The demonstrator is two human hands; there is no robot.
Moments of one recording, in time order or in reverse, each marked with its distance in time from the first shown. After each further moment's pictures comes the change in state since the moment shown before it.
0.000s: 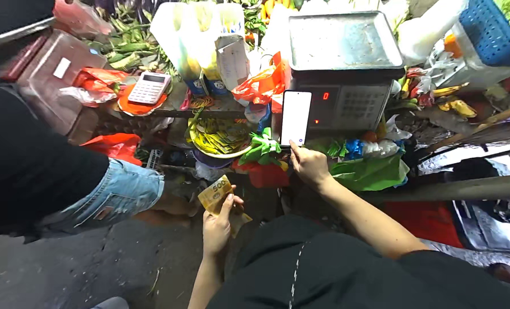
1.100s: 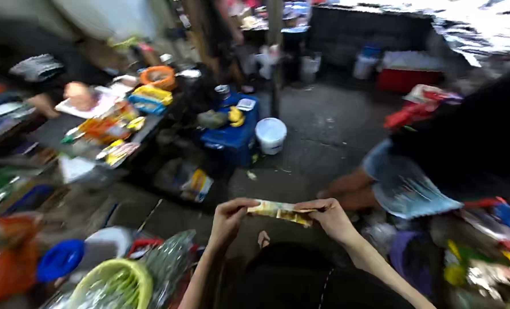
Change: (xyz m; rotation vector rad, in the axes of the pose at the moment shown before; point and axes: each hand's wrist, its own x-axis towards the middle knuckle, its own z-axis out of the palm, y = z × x) left_hand -0.450 0.039 -0.236 0.254 1.444 0.429; right_hand -0.196 -0.525 0.040 1.148 -1.853 -0.924
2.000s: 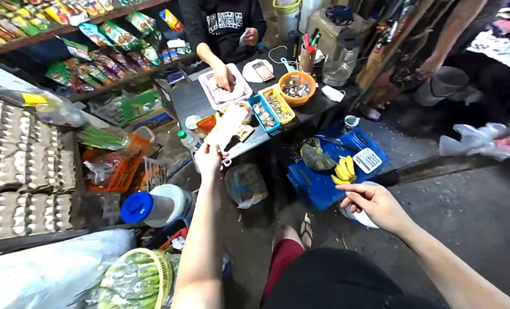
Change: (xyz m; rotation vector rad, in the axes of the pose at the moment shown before) left_hand 0.354 -0.070 -0.492 0.327 1.364 -0.406; right_hand 0.661 -0.018 0.165 -0.536 -0.660 0.130
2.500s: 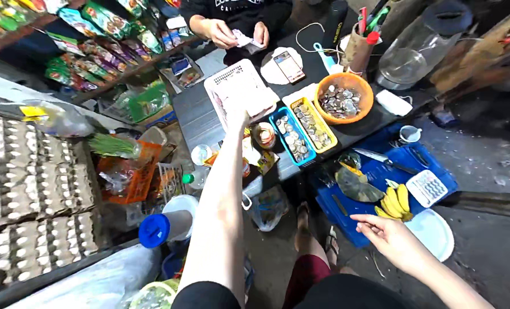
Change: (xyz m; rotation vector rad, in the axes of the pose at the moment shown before) left_hand 0.329 0.002 0.157 0.685 -0.245 -0.202; right_hand 0.208 0.020 0.043 -0.330 -0.134 0.118
